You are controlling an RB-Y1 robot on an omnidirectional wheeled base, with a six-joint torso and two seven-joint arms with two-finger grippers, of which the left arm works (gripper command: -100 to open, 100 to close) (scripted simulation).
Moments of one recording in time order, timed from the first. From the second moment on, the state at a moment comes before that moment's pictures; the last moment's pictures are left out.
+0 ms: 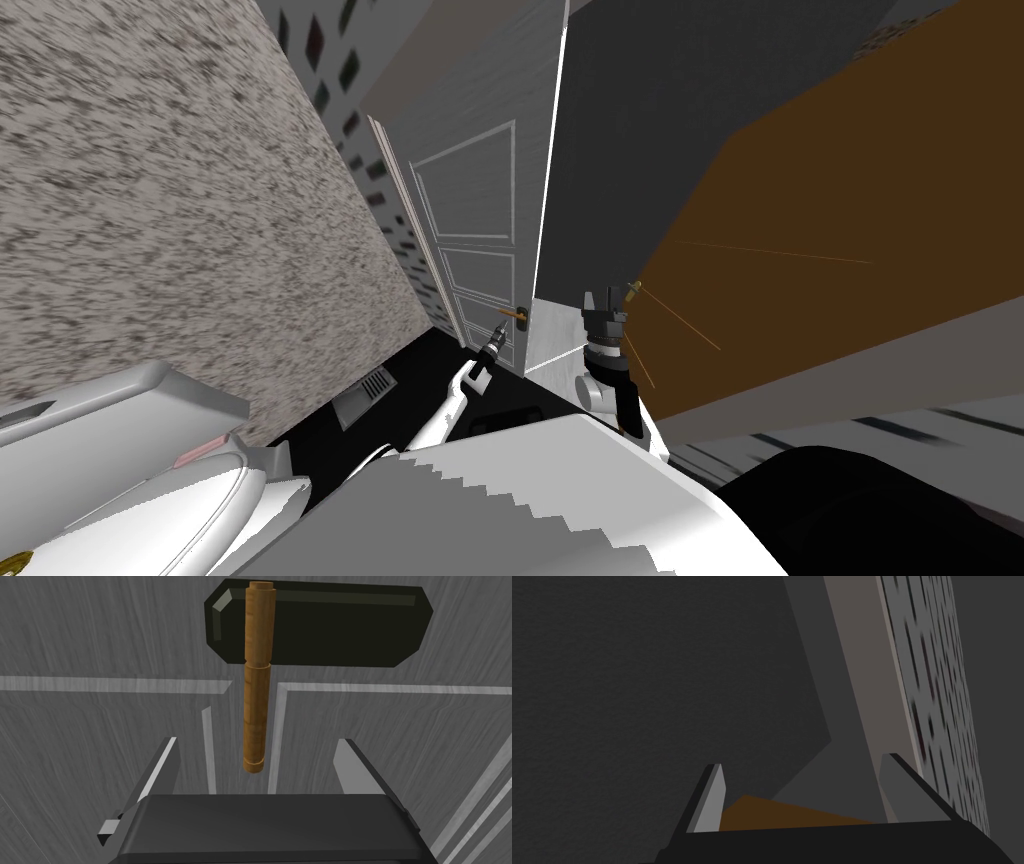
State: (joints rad) arm -0.26 0.04 -0.46 -1.04 -0.15 -0.34 0.29
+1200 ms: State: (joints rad) arm -0.26 0.05 -0.47 -1.04 -0.15 -0.34 0.29
